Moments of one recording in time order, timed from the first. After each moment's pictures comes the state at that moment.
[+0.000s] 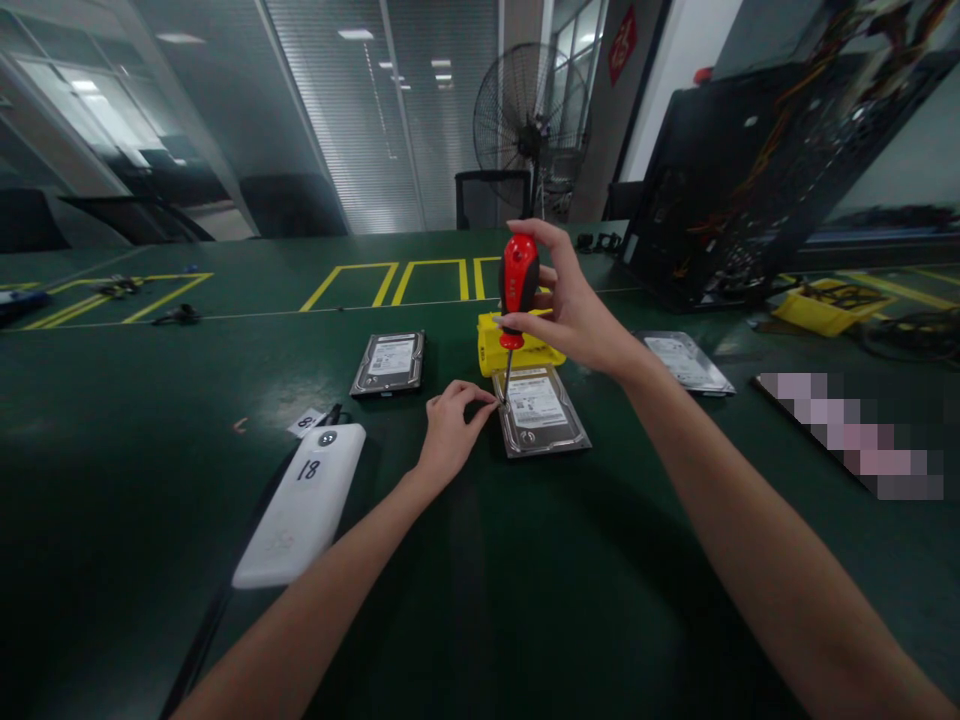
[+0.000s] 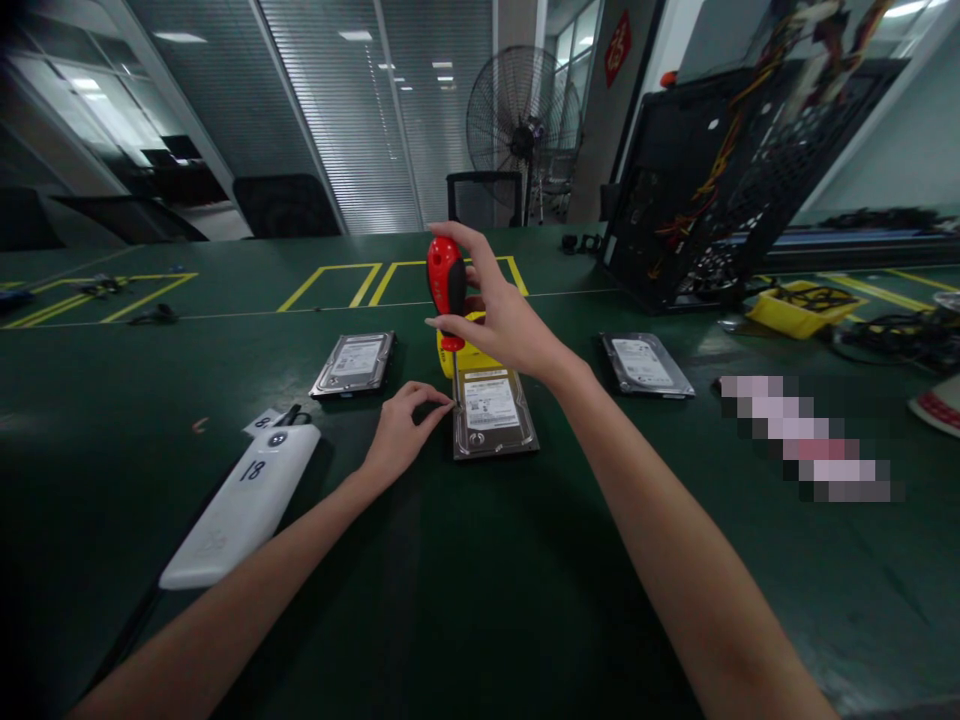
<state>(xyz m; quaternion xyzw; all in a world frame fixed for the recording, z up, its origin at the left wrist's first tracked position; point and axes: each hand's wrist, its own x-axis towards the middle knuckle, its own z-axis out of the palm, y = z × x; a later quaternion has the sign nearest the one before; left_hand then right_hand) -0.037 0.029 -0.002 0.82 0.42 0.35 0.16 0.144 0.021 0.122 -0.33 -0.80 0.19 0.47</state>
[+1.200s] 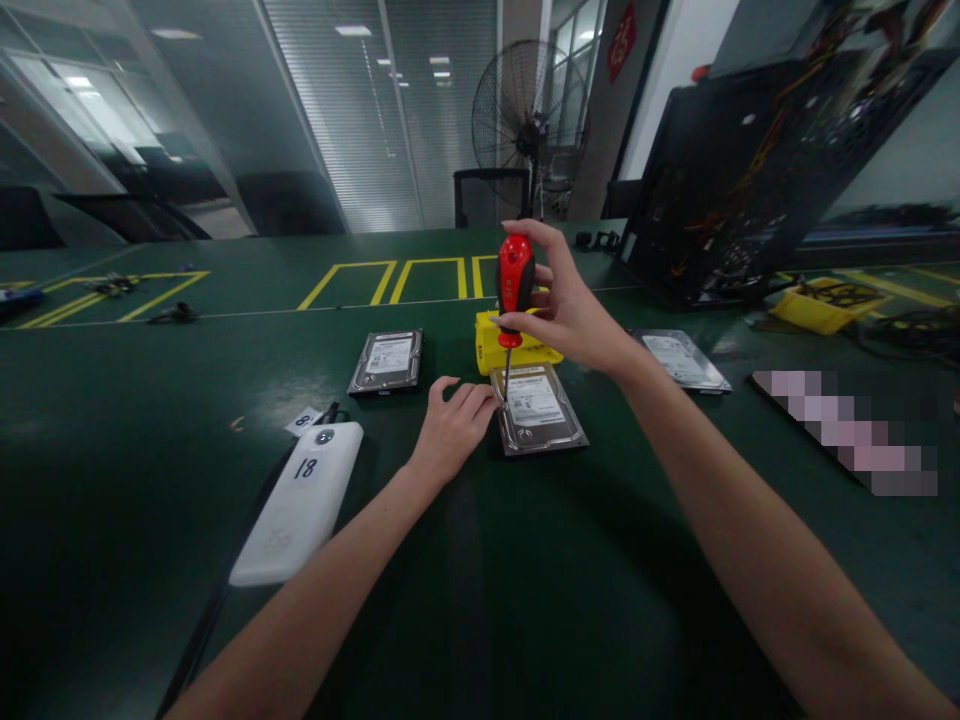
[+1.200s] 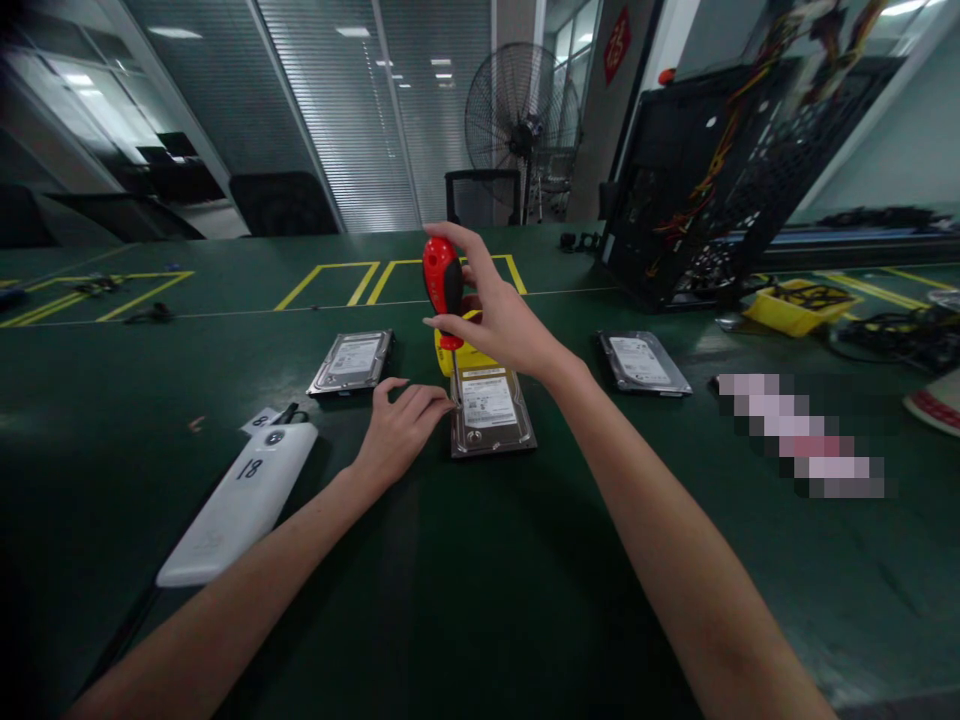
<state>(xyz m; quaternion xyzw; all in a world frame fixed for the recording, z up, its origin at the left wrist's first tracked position) -0.041 0.016 0.011 0.91 0.29 0.26 -0.13 0.144 0.019 0.120 -0.35 -0.79 0.19 0.46</state>
